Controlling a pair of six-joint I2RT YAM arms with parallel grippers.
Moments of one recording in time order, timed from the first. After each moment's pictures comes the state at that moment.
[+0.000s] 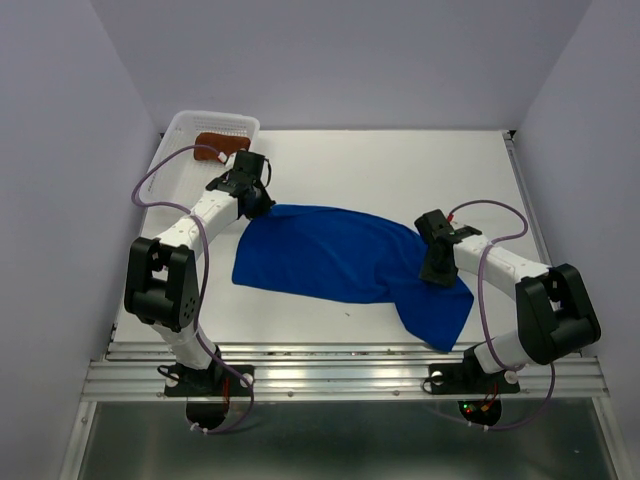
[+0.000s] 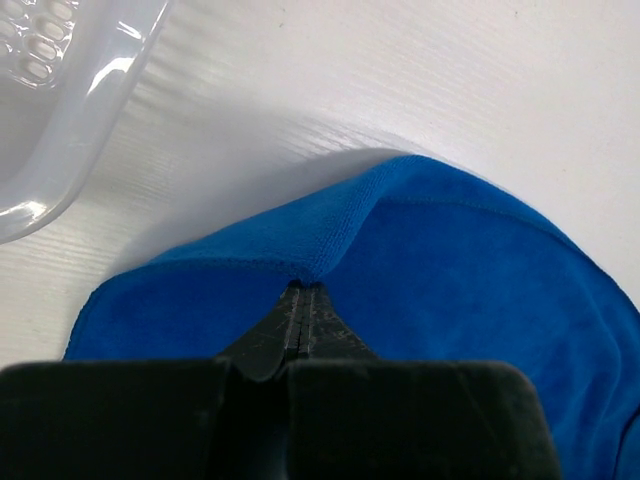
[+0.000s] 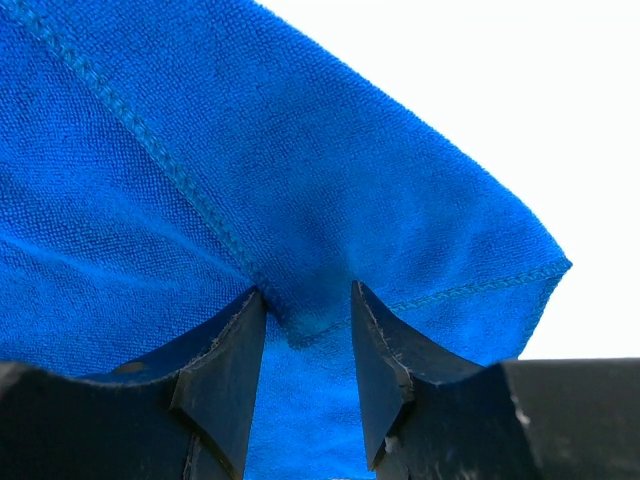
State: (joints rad) left arm -0.30 1.67 1.26 -0.49 -0.15 -0.70; right arm 0.35 1.45 0.80 -0.70 0.34 0.73
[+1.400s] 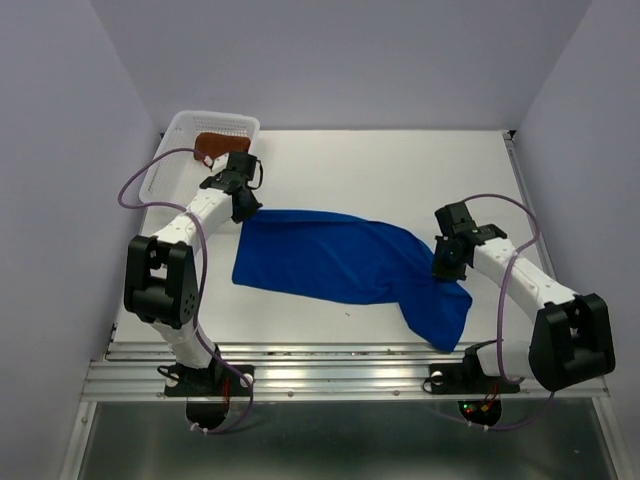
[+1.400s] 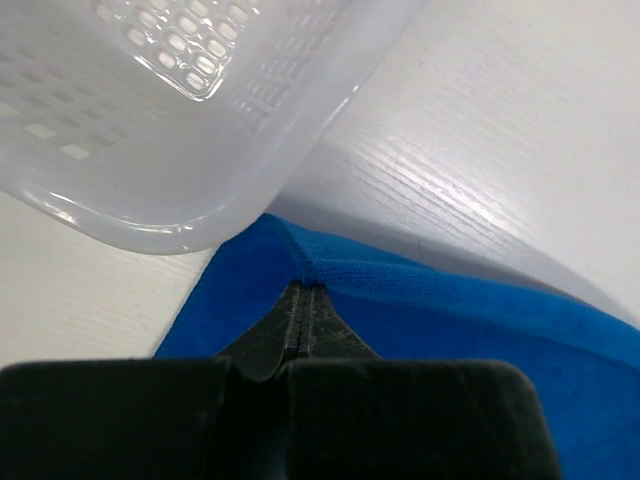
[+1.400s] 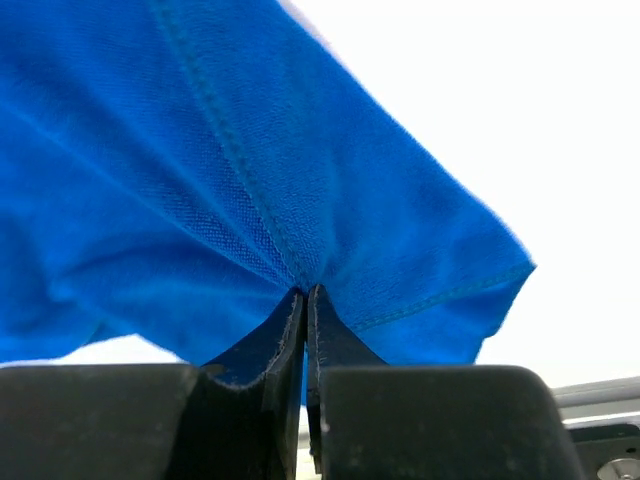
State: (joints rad) left arm -0.25 1.69 1.26 -0.57 -0.29 -0.71; right arm 0.27 1.30 0.82 -0.77 0.16 0.54
